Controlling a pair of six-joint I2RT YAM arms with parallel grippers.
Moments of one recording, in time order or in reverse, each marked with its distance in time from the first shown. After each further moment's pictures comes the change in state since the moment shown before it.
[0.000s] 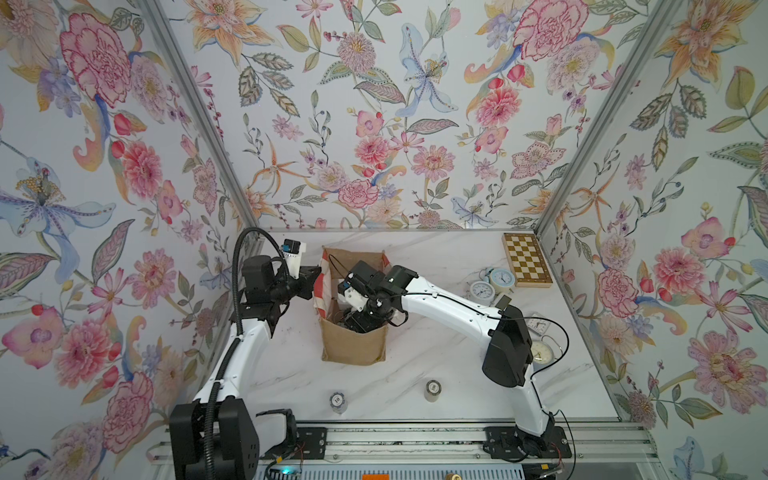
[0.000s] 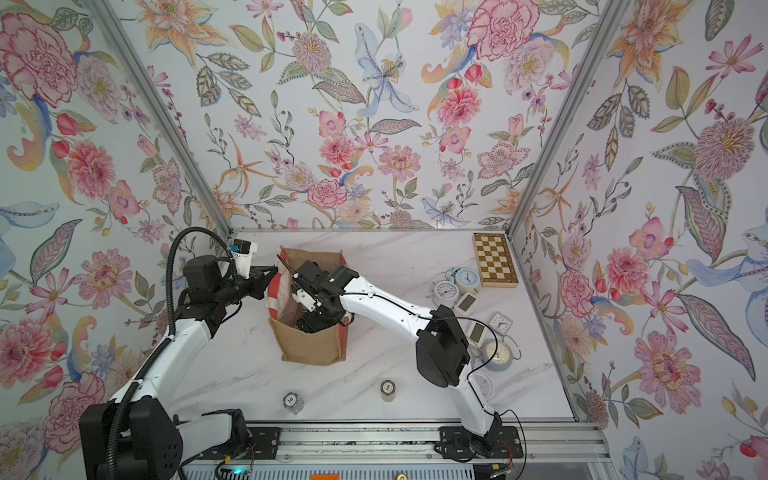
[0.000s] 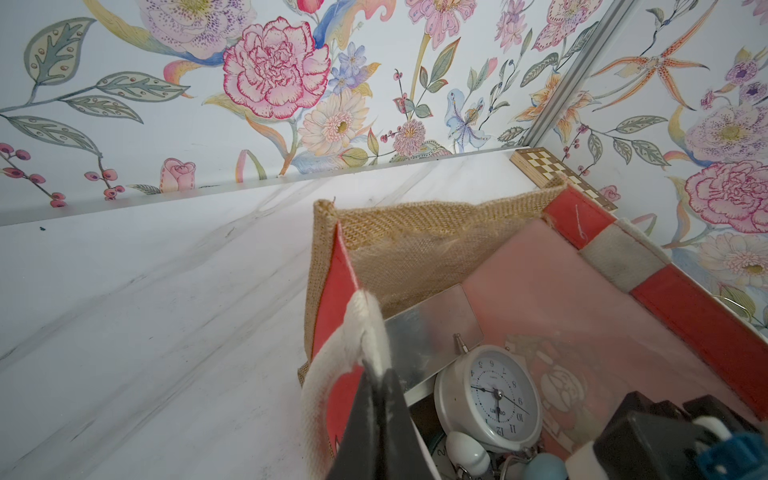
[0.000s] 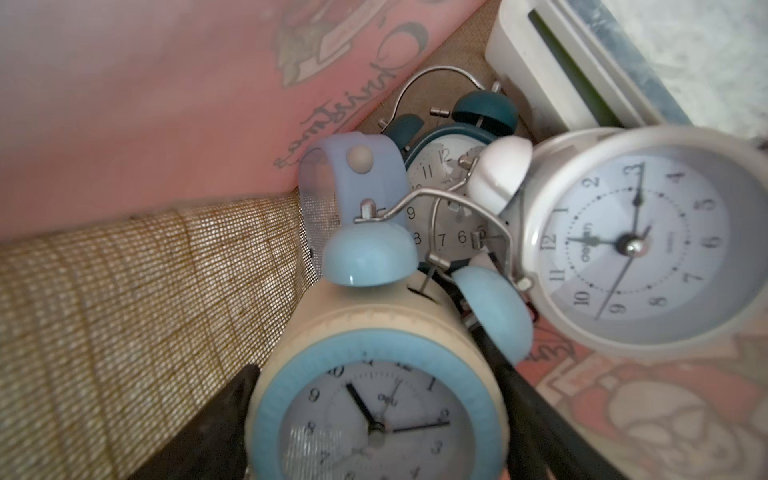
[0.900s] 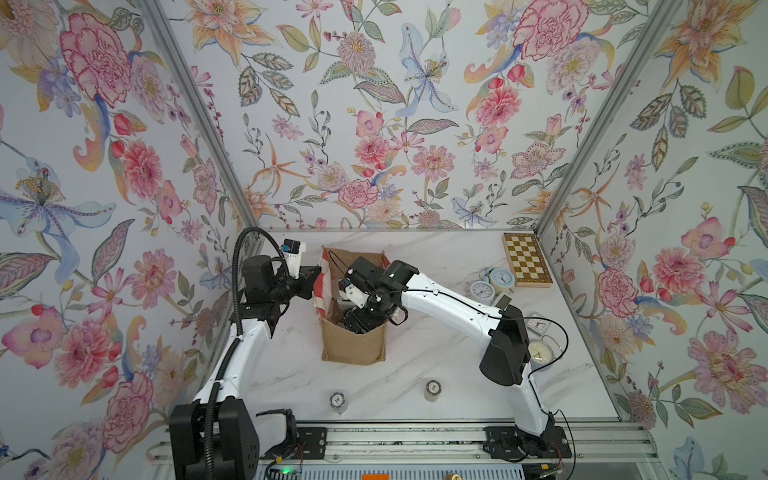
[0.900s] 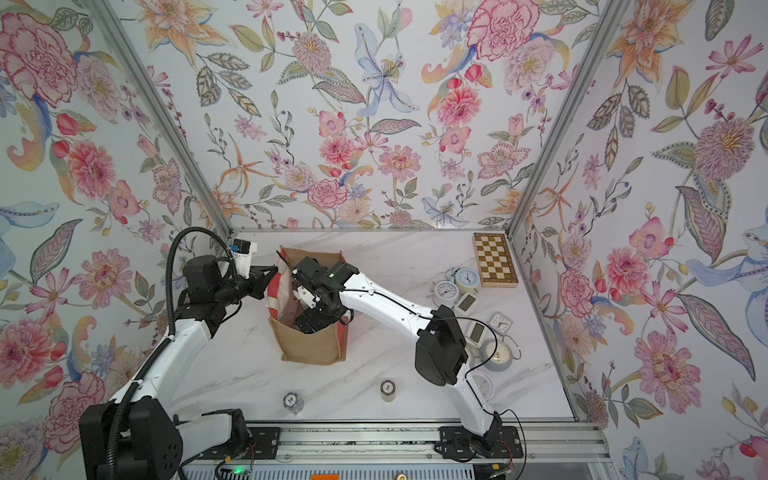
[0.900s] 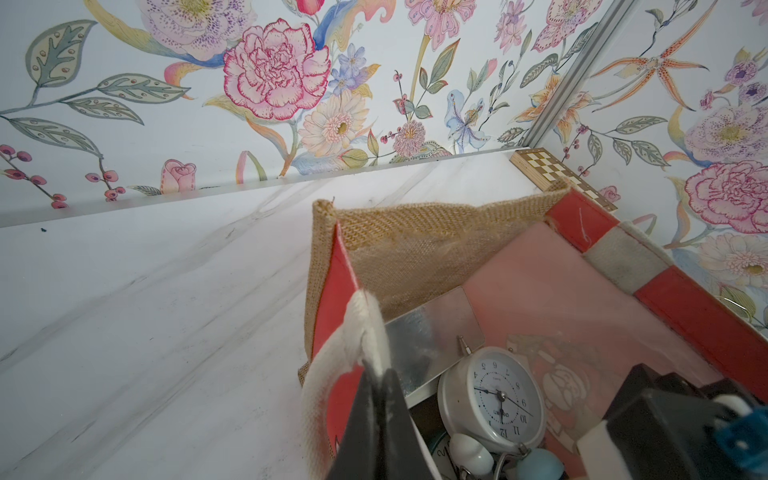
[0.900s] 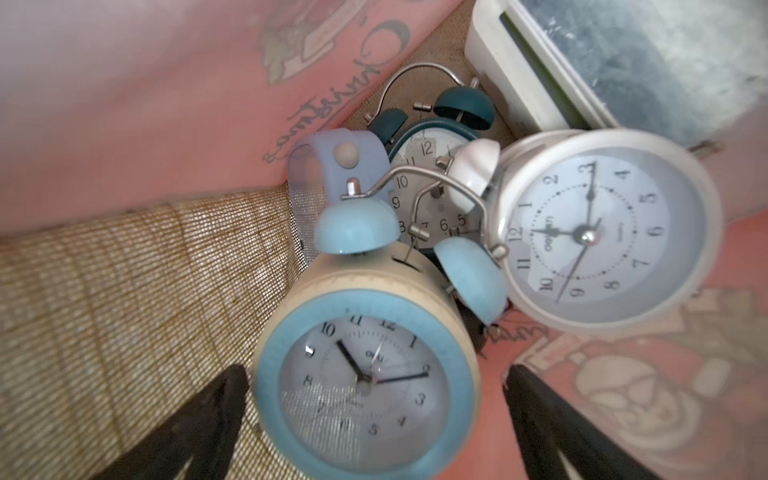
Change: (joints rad) left arm 0.000 -0.002 0.000 0.001 0.000 0.000; right arm -0.002 0.002 0.077 -0.085 0.024 -0.003
